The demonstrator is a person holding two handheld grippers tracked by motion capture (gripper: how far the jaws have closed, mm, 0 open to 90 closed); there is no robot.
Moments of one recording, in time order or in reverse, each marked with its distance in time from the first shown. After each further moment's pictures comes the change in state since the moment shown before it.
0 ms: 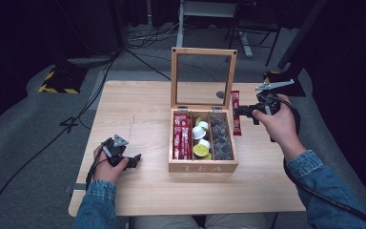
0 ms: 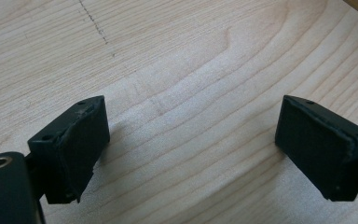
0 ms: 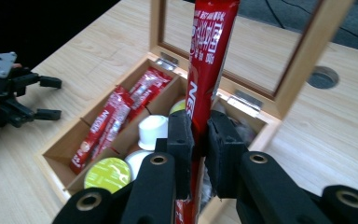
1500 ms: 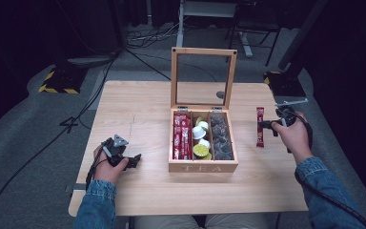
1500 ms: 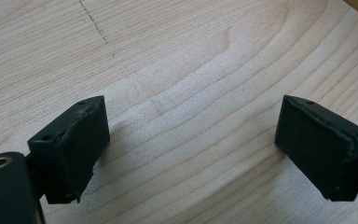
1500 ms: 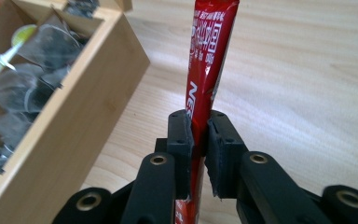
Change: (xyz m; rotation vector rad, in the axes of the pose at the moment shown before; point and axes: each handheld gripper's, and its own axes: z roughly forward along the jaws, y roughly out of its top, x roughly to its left) left arm 0.000 0.000 0.000 0.000 0.000 -0.001; right arm -0.107 -0.087 0.017 0.116 -0.180 0.200
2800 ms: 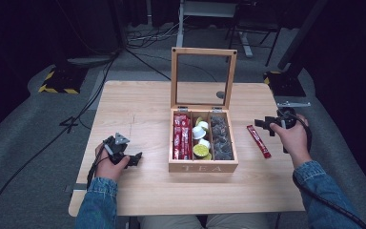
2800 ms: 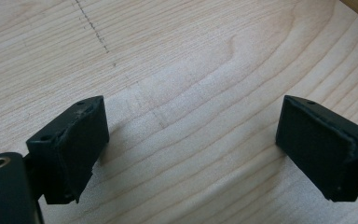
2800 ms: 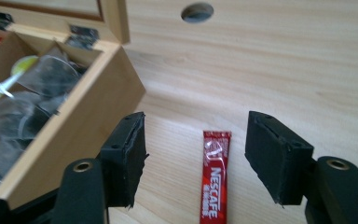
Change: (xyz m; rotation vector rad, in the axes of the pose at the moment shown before) left arm 0.001 0.006 0.006 0.000 0.004 -0.006; right arm 0.004 -0.004 0.000 -0.159 -0.023 -0.013
